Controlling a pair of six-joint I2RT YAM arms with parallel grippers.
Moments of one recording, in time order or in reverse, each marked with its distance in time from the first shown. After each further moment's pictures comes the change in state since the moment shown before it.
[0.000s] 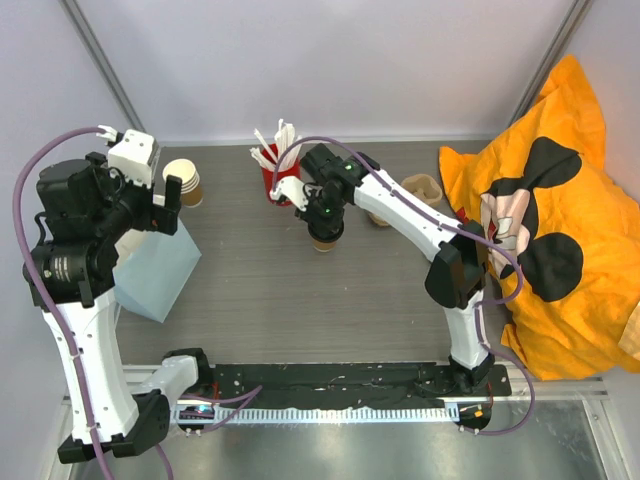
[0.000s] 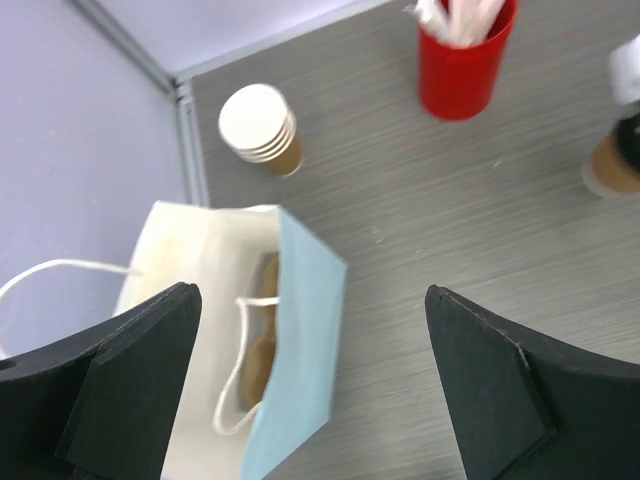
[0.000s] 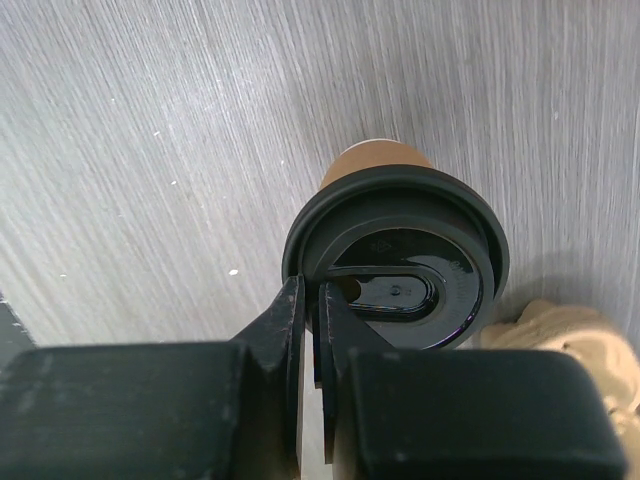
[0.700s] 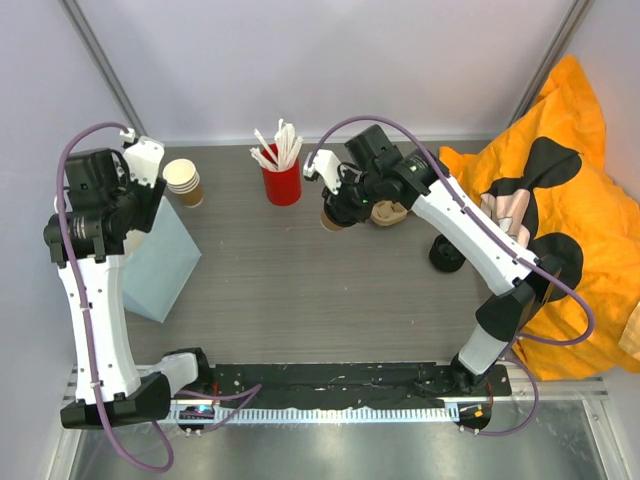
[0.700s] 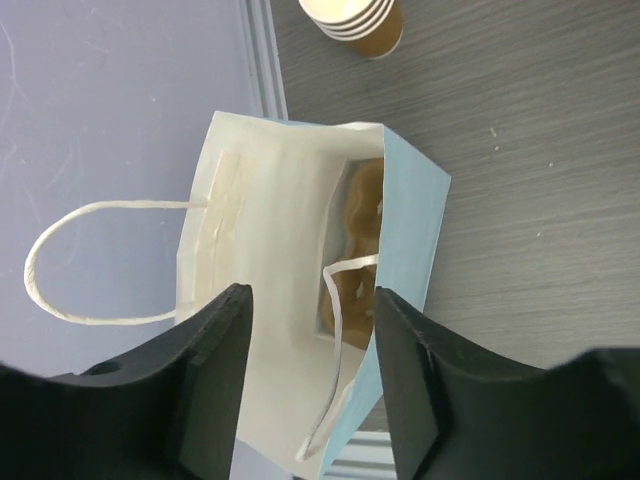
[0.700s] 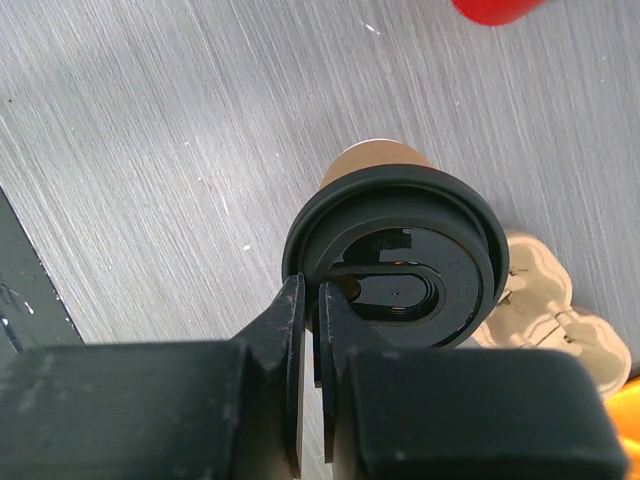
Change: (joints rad) left arm 0.045 0.097 -0.095 -0.020 -0.260 0.190; right arm -0.051 -0.368 -0.136 0.054 -0.036 0.075
